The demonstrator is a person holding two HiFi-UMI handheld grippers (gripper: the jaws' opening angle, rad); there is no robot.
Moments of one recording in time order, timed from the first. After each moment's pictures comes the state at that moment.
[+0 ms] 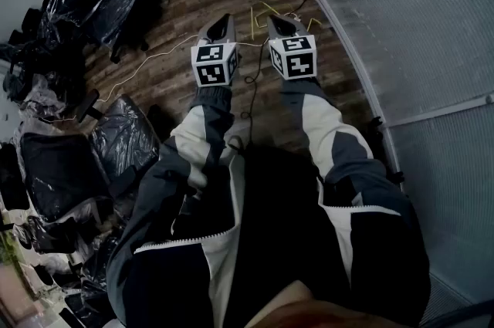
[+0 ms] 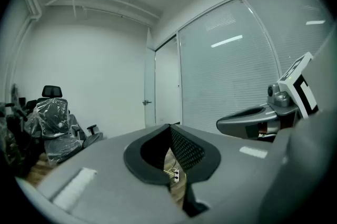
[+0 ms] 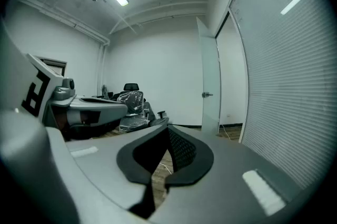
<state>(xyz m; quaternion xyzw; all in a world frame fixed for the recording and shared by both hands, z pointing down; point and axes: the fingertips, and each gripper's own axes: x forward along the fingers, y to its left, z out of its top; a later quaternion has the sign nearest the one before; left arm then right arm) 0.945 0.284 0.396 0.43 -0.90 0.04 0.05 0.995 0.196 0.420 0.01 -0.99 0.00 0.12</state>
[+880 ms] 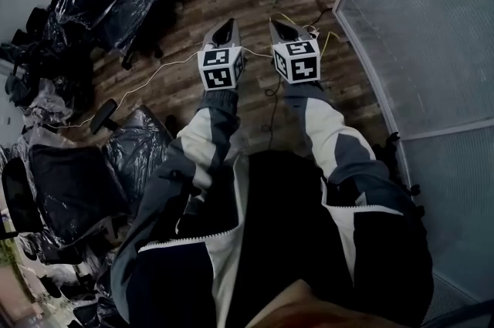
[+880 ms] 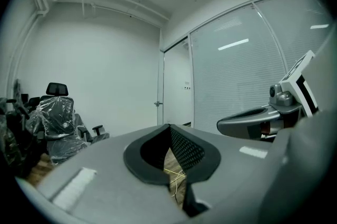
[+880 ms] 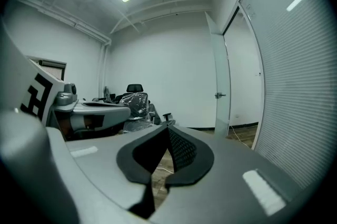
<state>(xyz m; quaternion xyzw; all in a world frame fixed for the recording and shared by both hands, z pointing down) 0.821 0.371 0.400 0.42 -0.90 0.03 0.05 0.873 0.286 0.421 0.00 -0.99 0.01 0.12</state>
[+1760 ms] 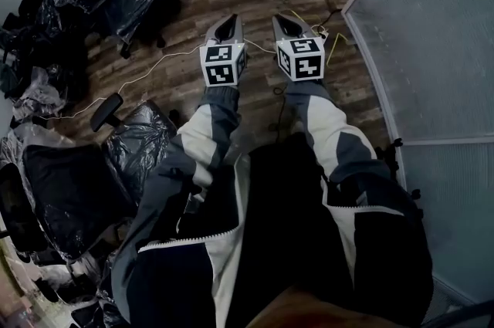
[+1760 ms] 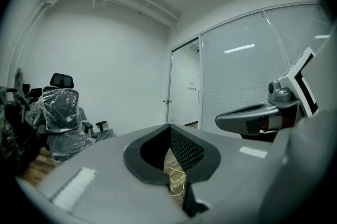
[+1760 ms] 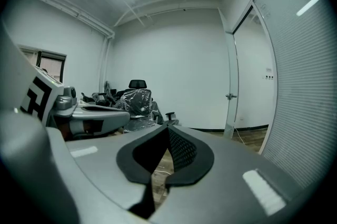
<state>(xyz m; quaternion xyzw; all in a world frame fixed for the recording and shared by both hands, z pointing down) 0.717 0.458 0.422 0.42 -0.90 0.00 0.07 0.766 0.373 0.428 0.00 -0.99 -0.01 0.14</state>
